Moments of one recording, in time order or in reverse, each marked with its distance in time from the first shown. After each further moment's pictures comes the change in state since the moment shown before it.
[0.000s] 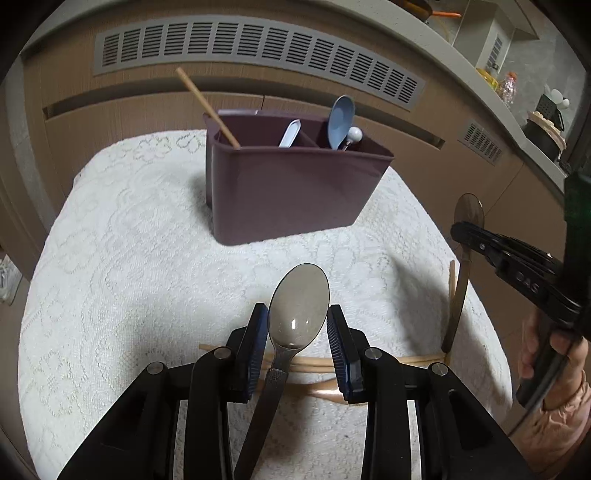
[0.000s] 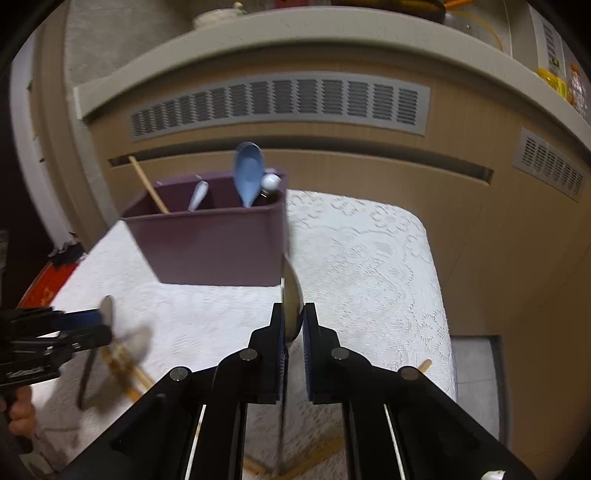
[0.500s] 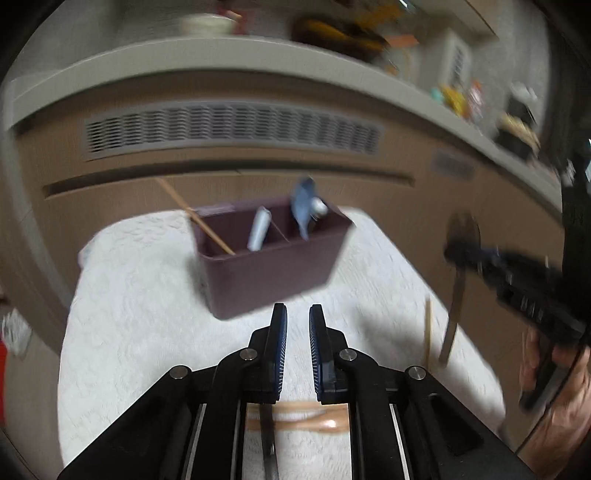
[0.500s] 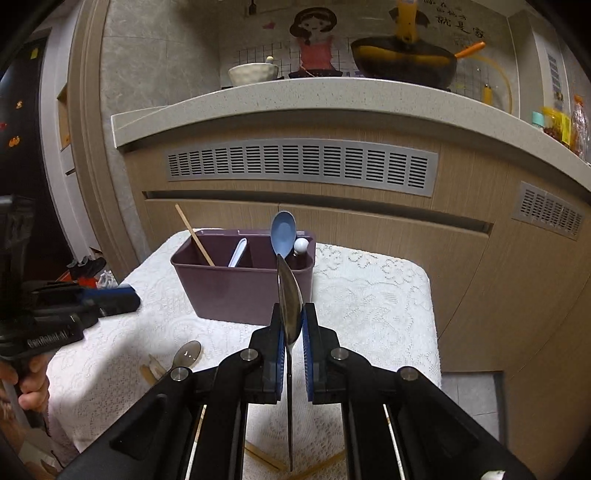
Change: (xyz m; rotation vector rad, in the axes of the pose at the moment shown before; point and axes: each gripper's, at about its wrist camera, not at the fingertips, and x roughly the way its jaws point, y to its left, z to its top) left arm -0.046 -0.029 0.036 0.156 -0.117 -0.015; right arm -0.054 0.010 0.022 -0.045 -0.137 0.059
